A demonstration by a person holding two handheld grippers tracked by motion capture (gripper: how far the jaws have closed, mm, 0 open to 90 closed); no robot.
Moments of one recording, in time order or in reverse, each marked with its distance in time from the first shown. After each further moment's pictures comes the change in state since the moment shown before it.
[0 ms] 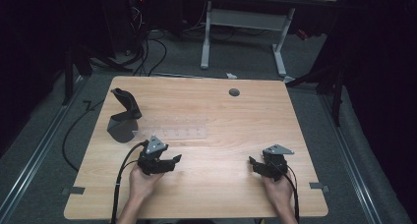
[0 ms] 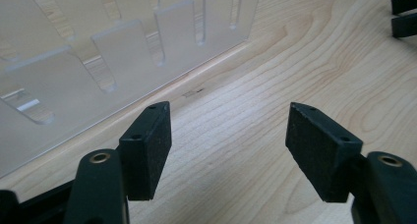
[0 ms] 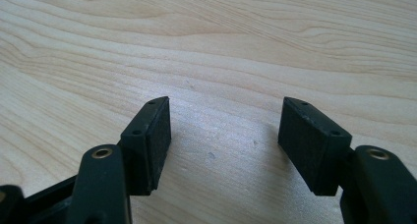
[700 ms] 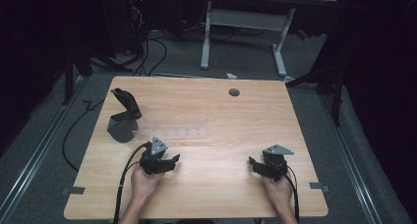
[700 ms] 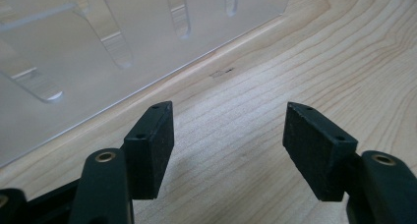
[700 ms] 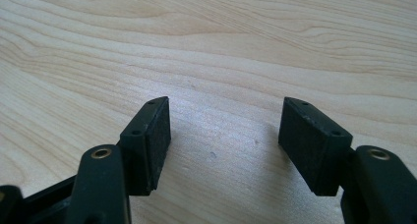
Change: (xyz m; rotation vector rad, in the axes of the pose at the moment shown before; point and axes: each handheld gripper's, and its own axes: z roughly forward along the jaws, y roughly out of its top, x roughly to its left) left arm 0.015 -0.018 0.016 -0.002 0.080 0.044; right arm 0.000 0.000 0.000 0.001 0.002 -0.002
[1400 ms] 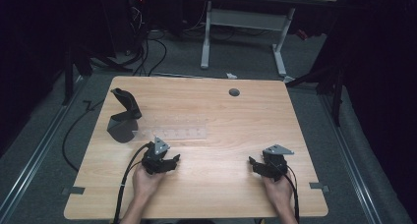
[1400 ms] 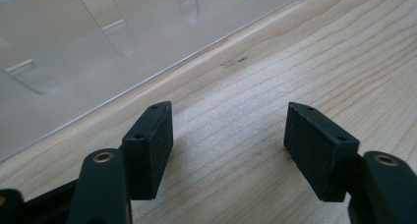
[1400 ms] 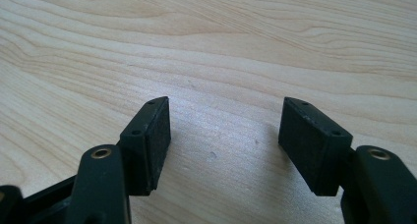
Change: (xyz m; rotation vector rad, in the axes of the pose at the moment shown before) left arm 0.003 -0.007 0.010 0.009 0.042 0.031; right arm 0.000 0.000 0.000 0.000 0.000 0.000
